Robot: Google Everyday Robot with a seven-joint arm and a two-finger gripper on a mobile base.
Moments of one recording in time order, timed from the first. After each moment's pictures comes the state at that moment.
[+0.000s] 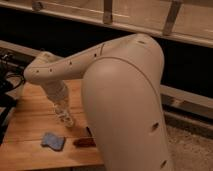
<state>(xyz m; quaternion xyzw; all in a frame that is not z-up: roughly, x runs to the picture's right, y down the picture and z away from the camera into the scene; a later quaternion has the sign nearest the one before) -0.208 0.081 0.717 -0.25 0.19 0.53 0.79</state>
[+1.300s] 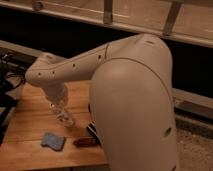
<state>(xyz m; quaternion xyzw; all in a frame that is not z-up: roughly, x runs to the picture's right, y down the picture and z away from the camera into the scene) -0.215 0.075 0.716 -0.23 0.15 0.52 0.81</state>
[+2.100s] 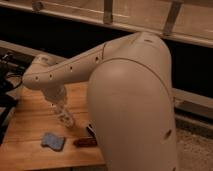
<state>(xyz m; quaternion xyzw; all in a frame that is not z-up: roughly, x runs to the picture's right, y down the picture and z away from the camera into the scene) -0.221 0.066 0.717 -0.20 0.13 0.51 0.83</state>
